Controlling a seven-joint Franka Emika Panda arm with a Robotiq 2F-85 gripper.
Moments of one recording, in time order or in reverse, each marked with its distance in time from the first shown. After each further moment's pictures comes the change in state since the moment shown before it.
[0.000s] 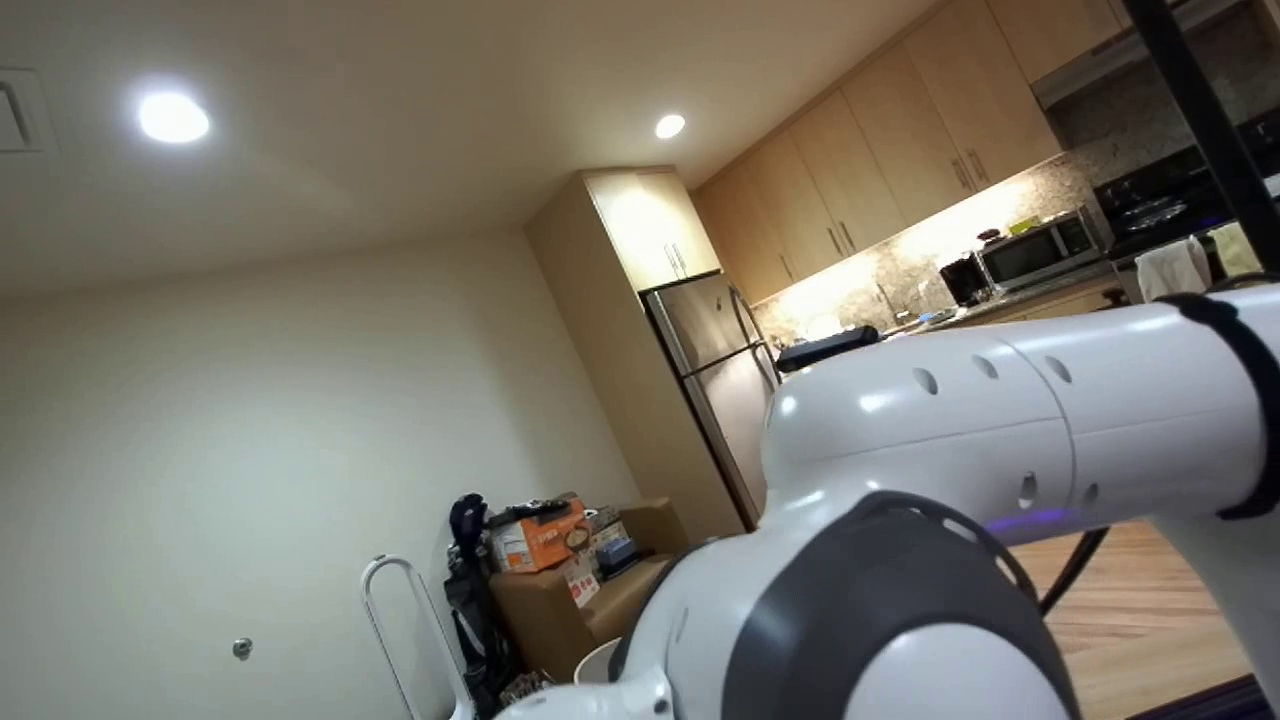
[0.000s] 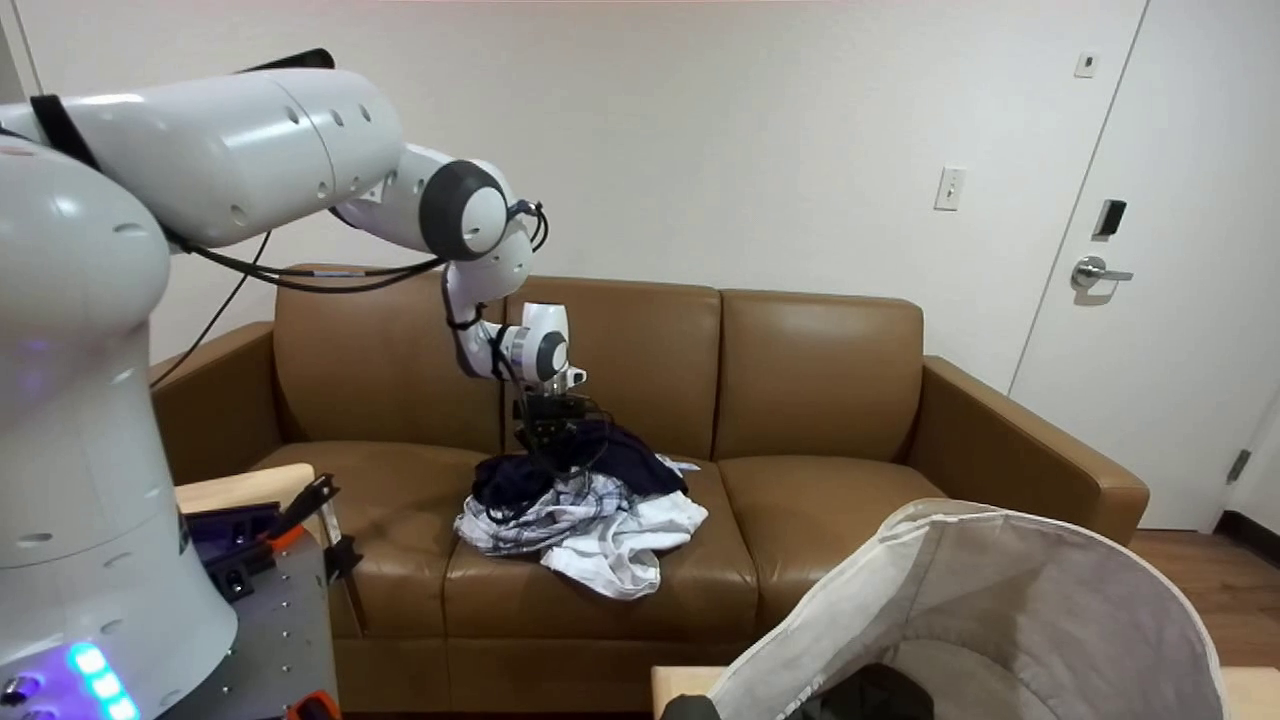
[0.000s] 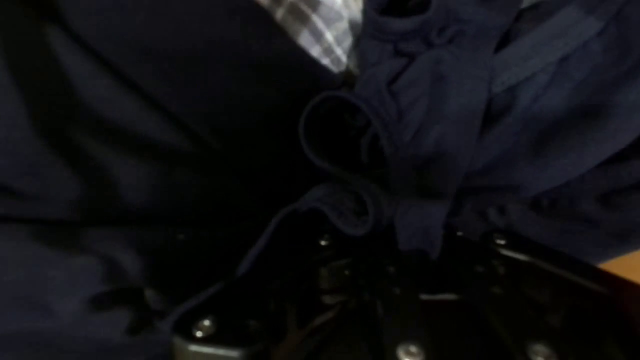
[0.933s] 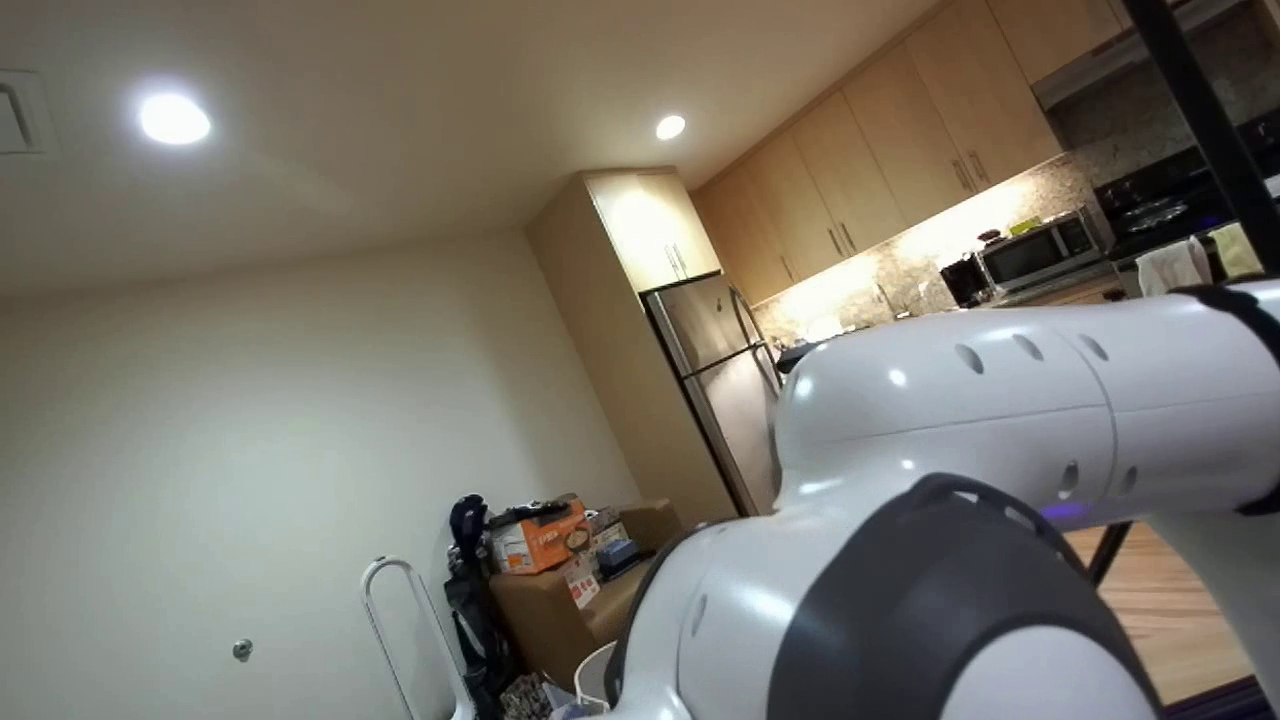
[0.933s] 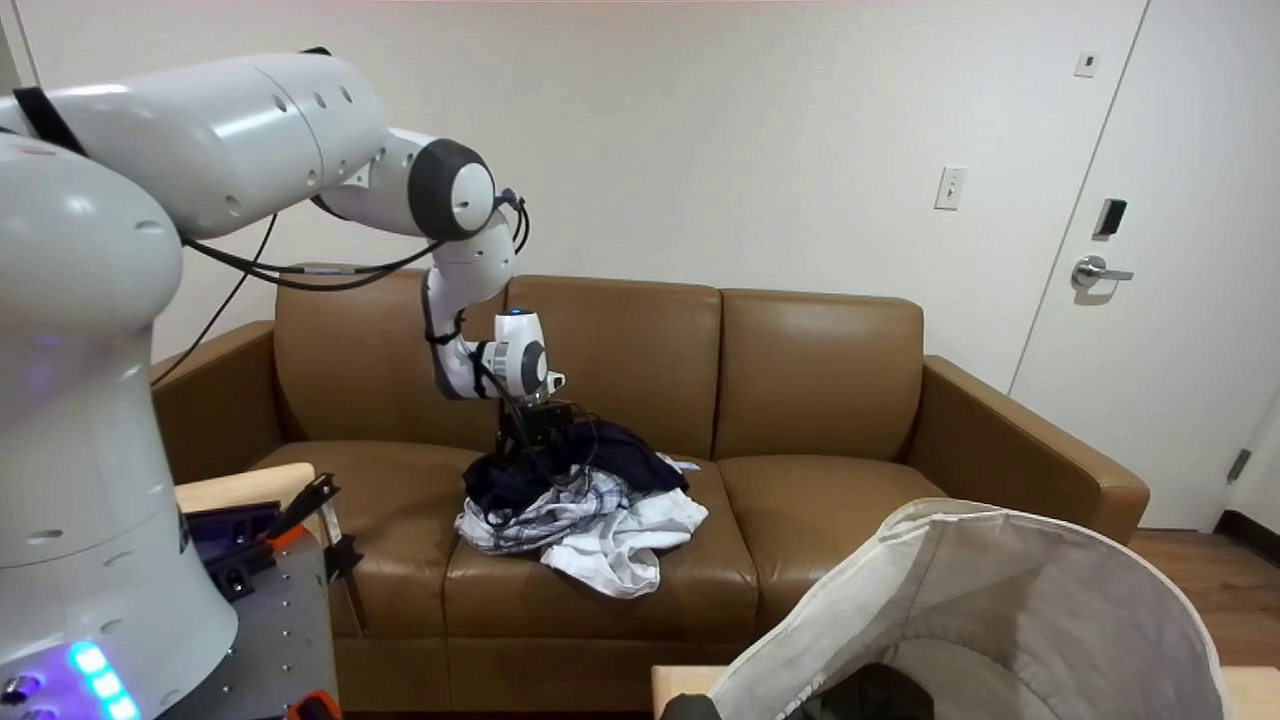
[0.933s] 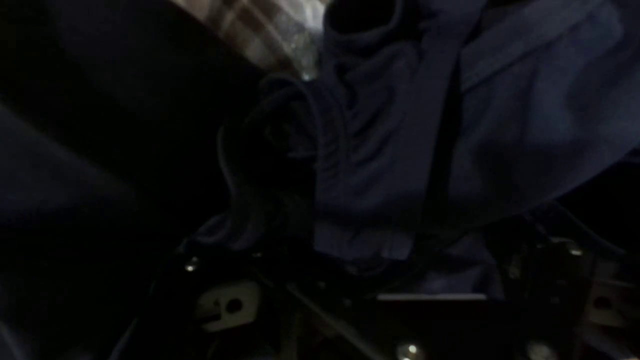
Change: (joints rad) arm 0.081 -0.036 -0.079 -0.154 -0.097 0.186 0.009
